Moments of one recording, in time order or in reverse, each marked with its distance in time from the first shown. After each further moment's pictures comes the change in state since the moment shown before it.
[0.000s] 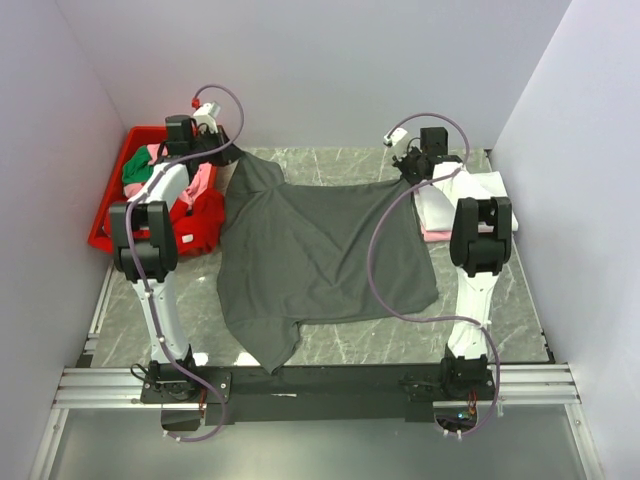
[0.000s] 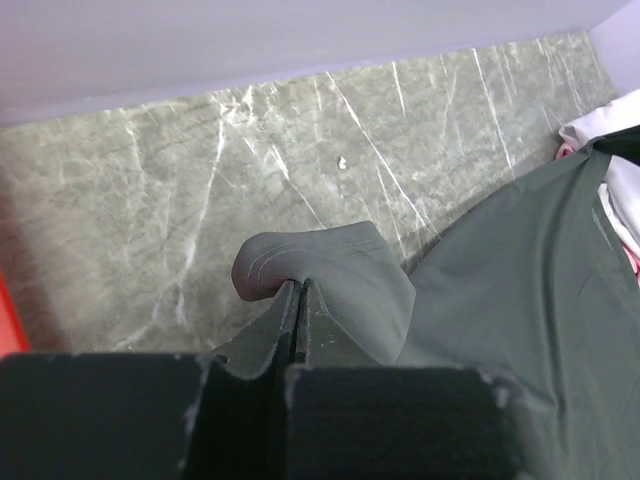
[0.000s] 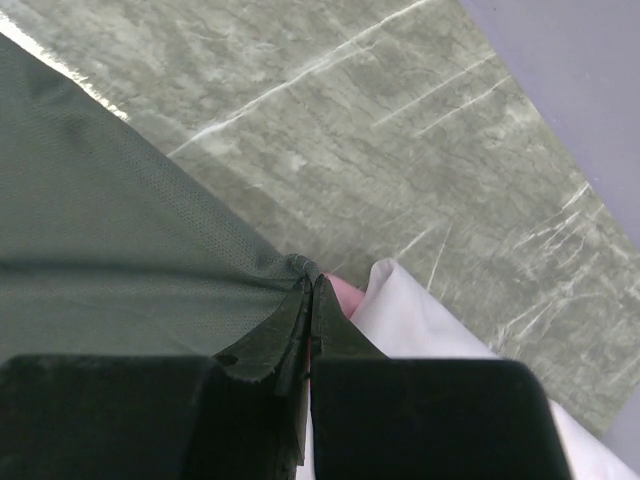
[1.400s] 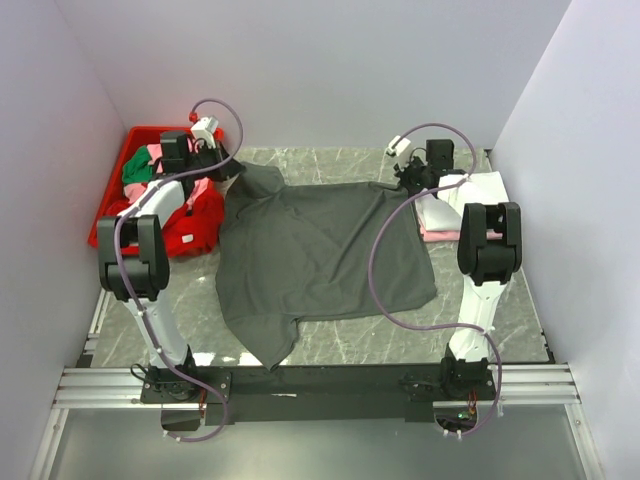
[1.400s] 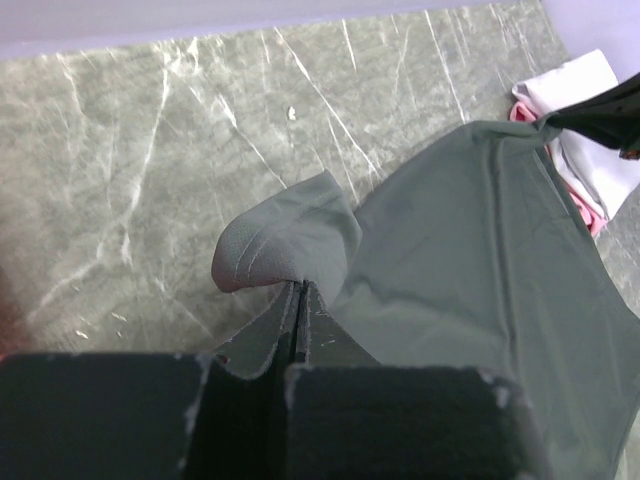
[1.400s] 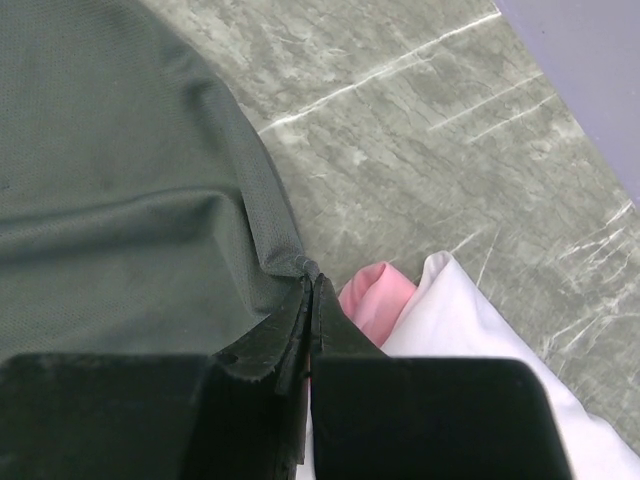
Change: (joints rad) left arm 0.005 -0.187 -0.271 0.094 0.060 -0.001; right arm -0.018 -0.107 -0.224 0.156 -0.135 -0.003
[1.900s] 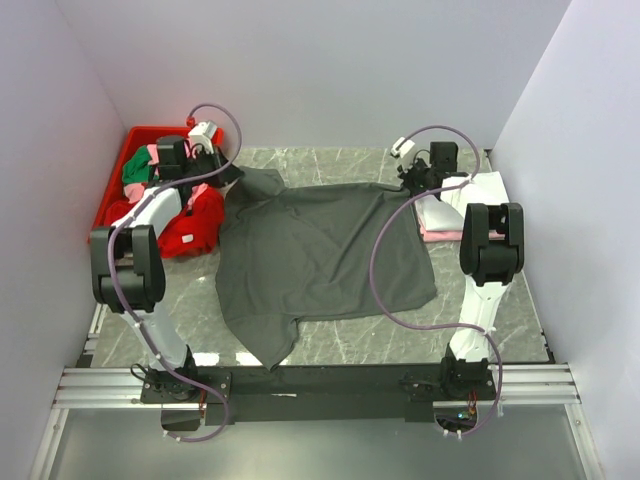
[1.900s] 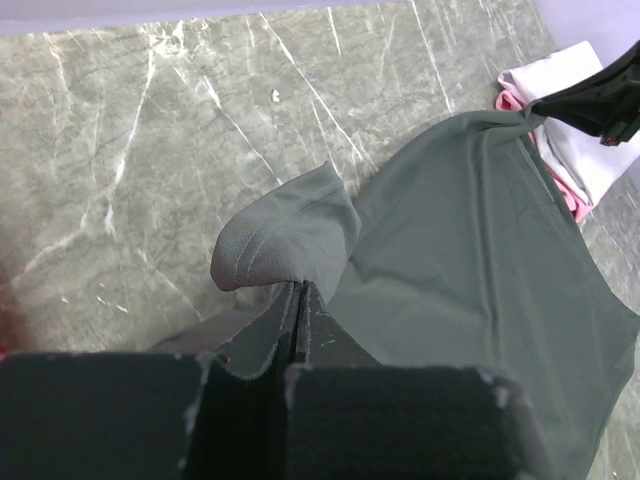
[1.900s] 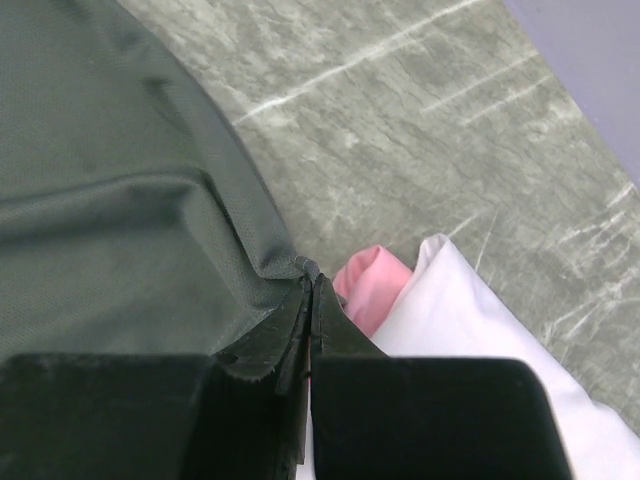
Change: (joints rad) left arm 0.000 -0.098 -0.103 0.004 0.000 0.001; right arm -0.023 -0.009 -0.033 0.034 -0.007 0.006
